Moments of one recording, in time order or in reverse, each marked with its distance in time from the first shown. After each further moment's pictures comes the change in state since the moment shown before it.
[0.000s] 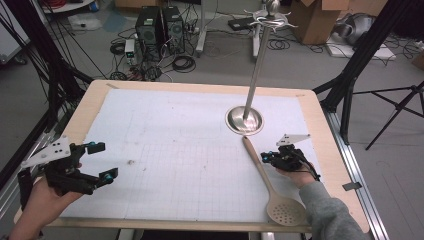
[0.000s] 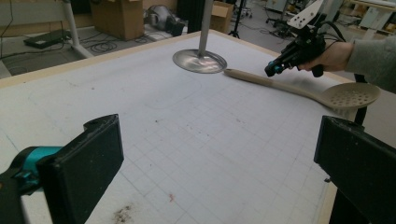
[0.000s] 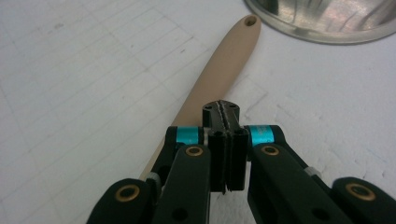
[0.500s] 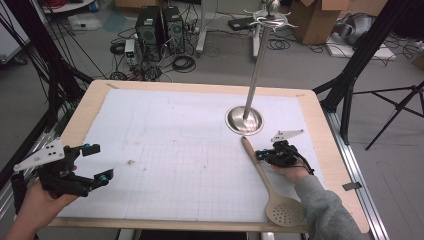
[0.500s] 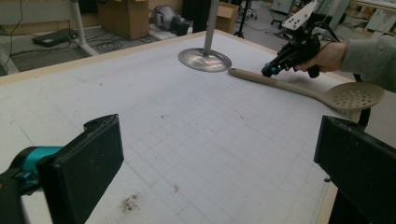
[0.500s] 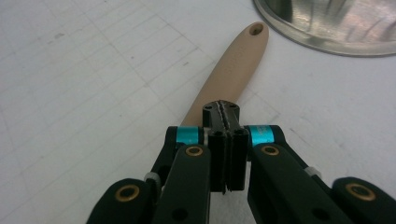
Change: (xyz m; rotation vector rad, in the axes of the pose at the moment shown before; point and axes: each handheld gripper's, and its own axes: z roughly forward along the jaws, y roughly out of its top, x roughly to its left) left arm 0.001 -0.005 -0.010 -0.003 0.020 -0.012; right arm -0.005 0.009 0.018 0.014 0.062 -0.001
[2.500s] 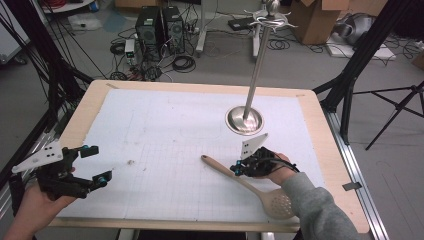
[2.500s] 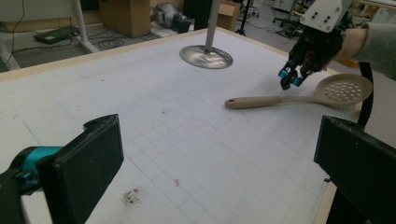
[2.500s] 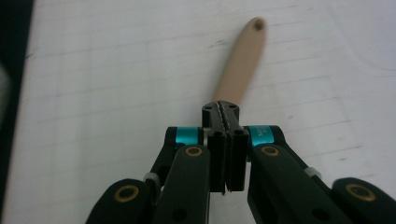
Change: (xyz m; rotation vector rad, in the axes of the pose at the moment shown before) left arm -0.001 -0.001 -0.003 0.006 0.004 -0.002; right arm 0.081 0.048 0.012 0.154 0.260 -0.481
